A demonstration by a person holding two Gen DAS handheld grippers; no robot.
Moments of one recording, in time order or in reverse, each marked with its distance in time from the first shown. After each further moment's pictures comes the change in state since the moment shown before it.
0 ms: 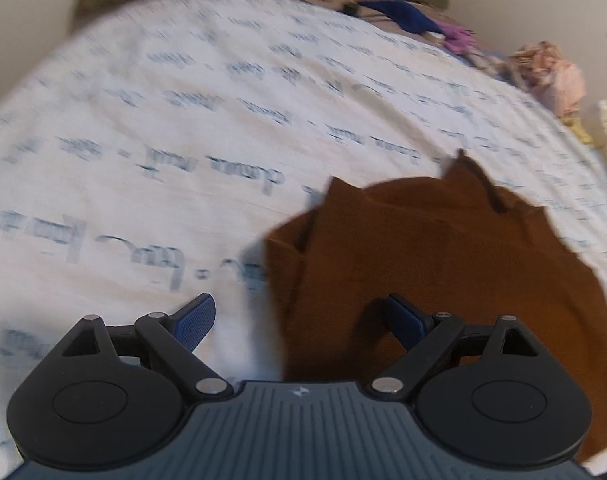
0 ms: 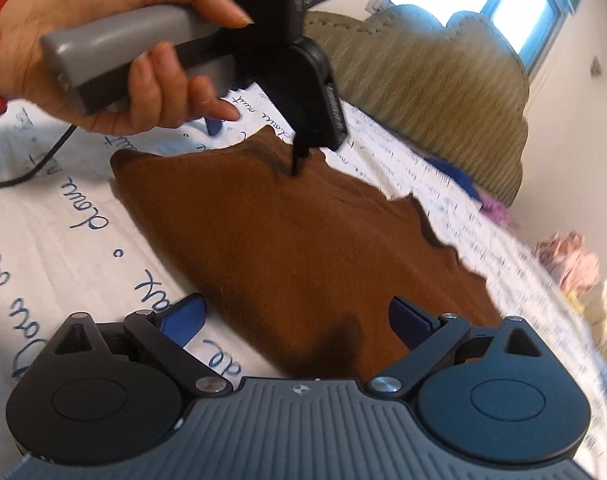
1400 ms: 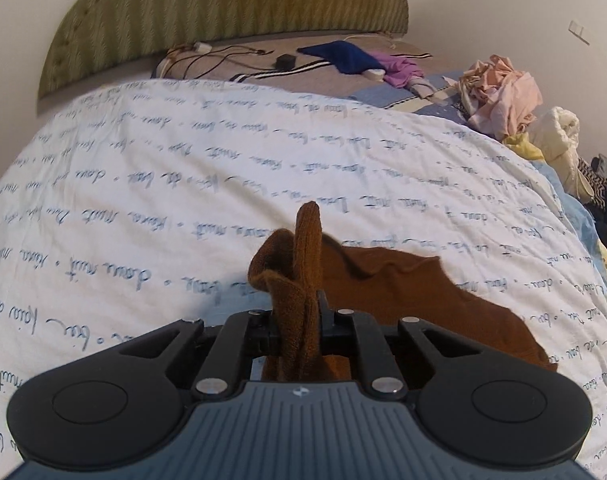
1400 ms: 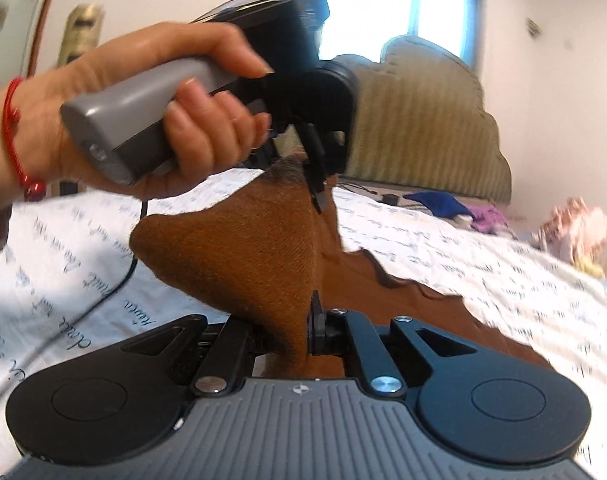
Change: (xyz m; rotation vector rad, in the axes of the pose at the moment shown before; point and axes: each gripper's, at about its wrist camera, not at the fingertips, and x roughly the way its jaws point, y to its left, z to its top) left arm -0.060 -0.149 0.038 0.108 -0.124 0.041; right arm -0.051 -0.094 -0.017 0.355 -0.237 0.069
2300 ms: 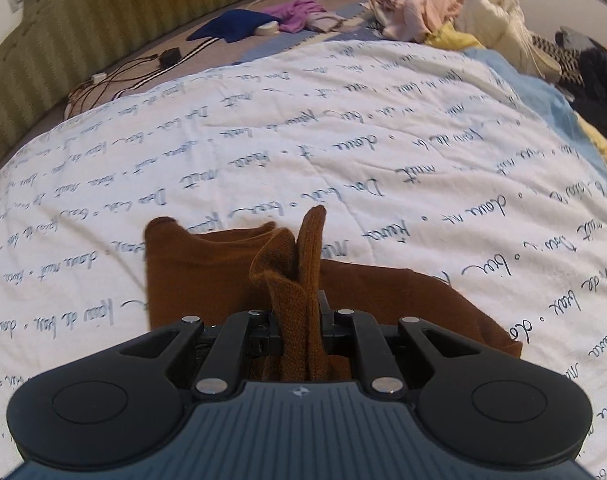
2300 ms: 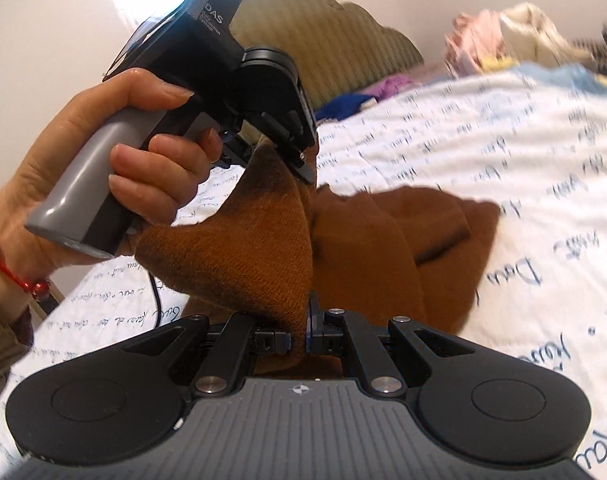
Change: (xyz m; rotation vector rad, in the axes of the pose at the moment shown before) left arm 0.082 -0.212 -0.032 0.325 0.088 0.072; right arm -0.030 -0.161 -0.088 0.637 0.082 0.007
